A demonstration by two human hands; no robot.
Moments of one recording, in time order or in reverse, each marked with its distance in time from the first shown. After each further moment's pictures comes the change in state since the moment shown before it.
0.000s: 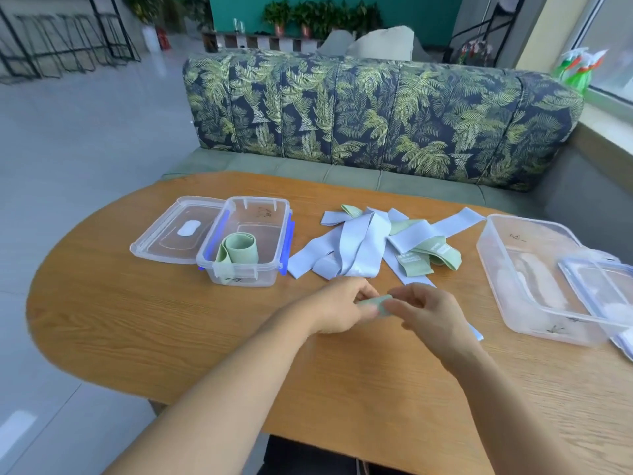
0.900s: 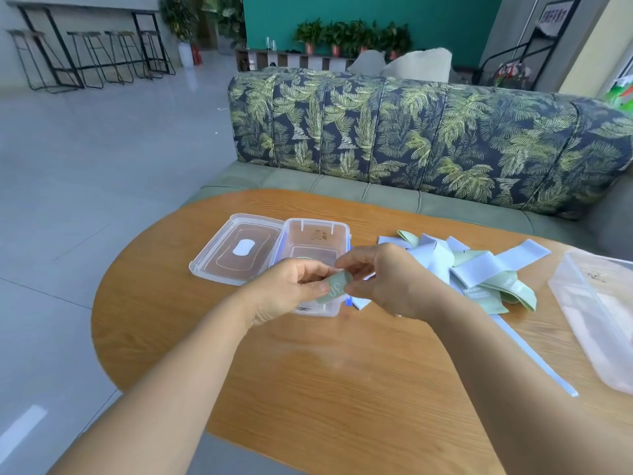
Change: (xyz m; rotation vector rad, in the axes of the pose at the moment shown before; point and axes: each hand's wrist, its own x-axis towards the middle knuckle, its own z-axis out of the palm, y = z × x) left_hand -0.064 -0.089 -0.144 -0.417 0.152 0.121; right_hand 0.044 -0.141 0.114 -0.404 -0.378 -0.451
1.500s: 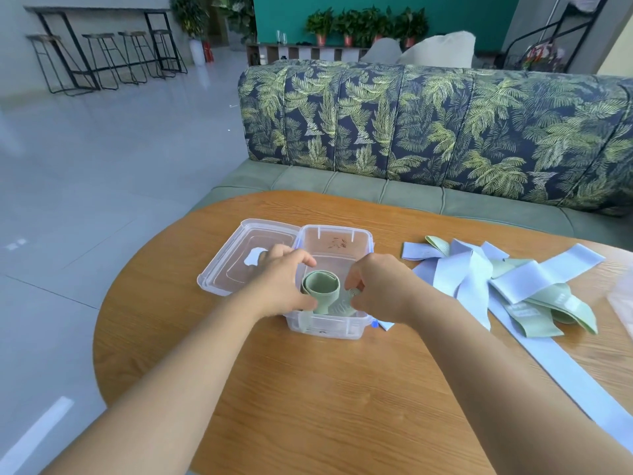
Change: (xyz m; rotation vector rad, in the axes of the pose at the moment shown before) left_hand 0.046 -0.033 -0.050 0.749 0.279 -0.244; right_hand 0.066 0.003 0.029 -0.386 -0.132 0.148
